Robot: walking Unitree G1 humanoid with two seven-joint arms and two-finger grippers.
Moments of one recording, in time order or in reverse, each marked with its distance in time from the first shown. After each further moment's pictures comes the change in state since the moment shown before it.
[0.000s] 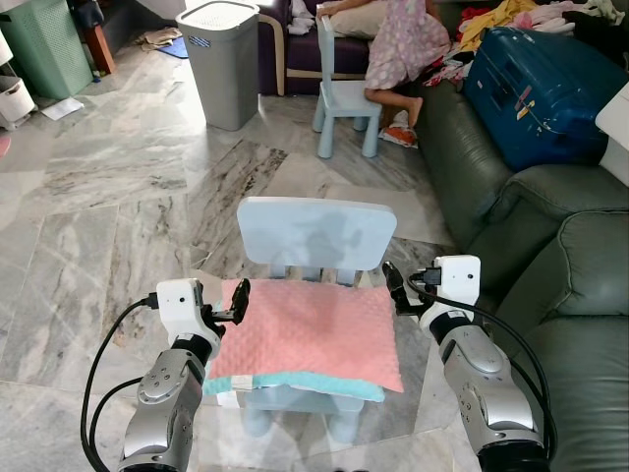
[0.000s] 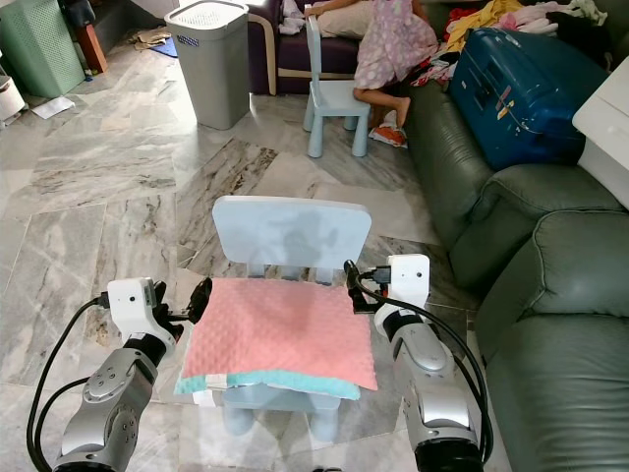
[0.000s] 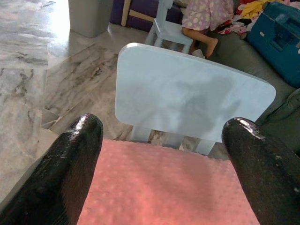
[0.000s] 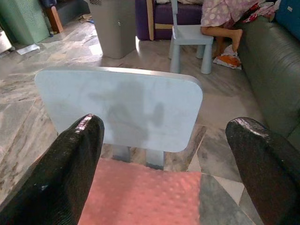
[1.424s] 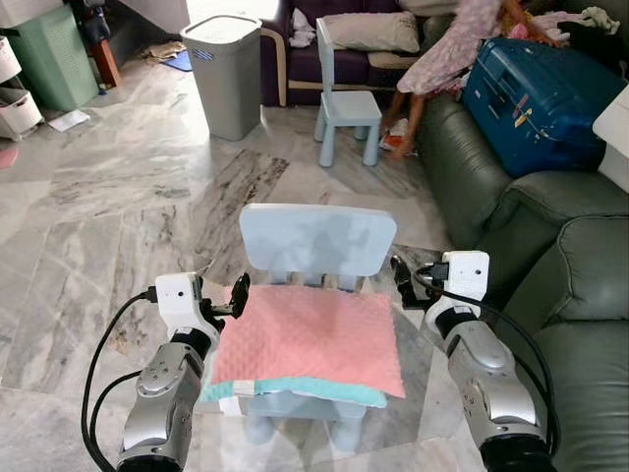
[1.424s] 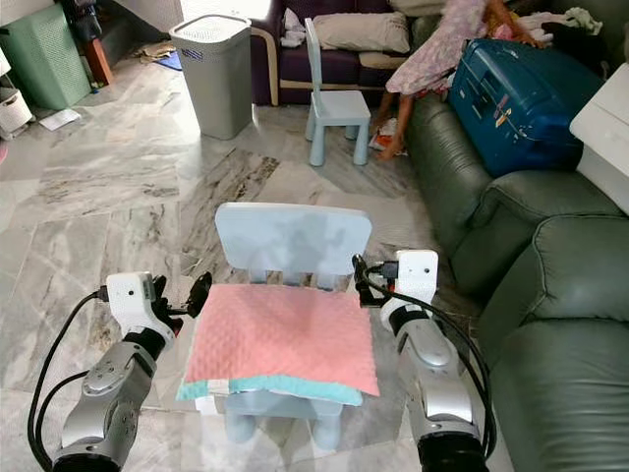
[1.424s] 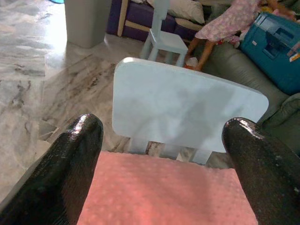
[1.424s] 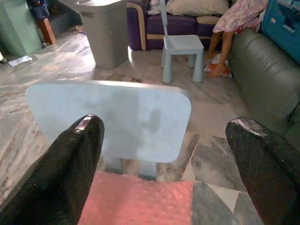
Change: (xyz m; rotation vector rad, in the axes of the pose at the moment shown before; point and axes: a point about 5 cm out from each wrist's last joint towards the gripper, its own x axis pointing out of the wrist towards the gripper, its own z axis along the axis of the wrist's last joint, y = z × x) left arm 0.004 0.001 0.004 0.001 -0.013 -0.019; right arm 0.002 -0.008 0.002 0.001 -0.014 -0.041
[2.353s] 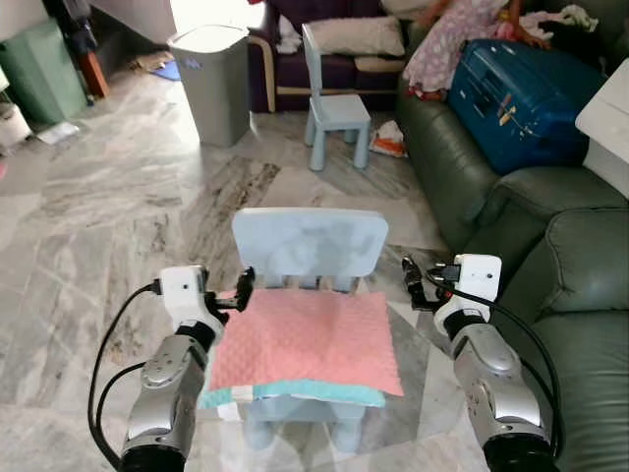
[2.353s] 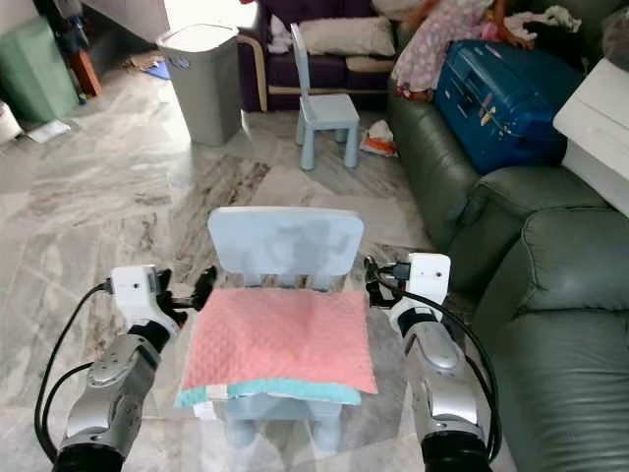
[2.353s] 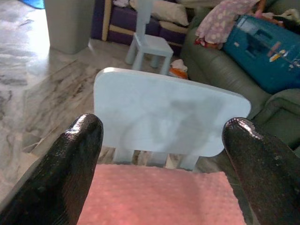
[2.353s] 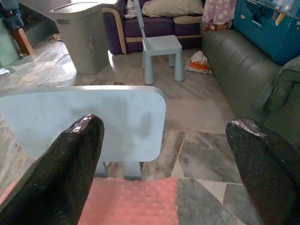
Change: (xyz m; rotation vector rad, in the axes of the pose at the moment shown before) left arm 0.009 -0.004 0.006 -0.002 -0.012 -0.031; right arm 0.001 -0.010 -0.002 0.030 -0.002 -0.057
